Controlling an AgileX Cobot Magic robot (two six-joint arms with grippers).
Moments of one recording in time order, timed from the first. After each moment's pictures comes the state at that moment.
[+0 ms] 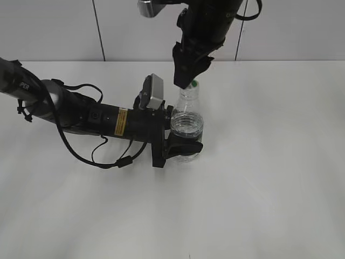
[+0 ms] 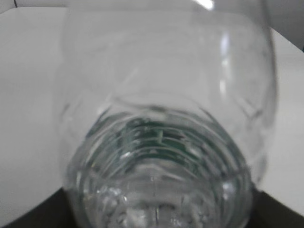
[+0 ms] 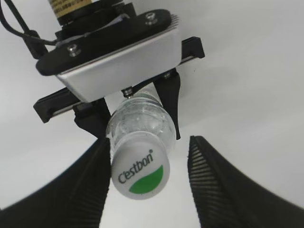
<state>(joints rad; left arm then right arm) -0.37 2.40 -1.34 1.45 -1.10 -0.64 0.58 2.05 -1.90 0.19 1.22 -0.78</state>
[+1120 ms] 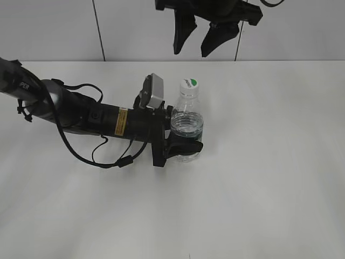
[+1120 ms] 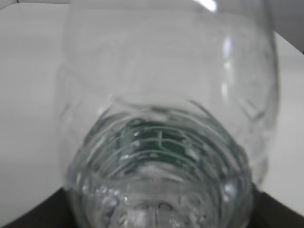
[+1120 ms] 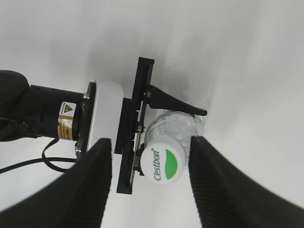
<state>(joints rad) -0.37 2.40 -1.33 1.45 -1.09 -0.67 0.58 1.99 -1.96 0.14 1.22 0.28</state>
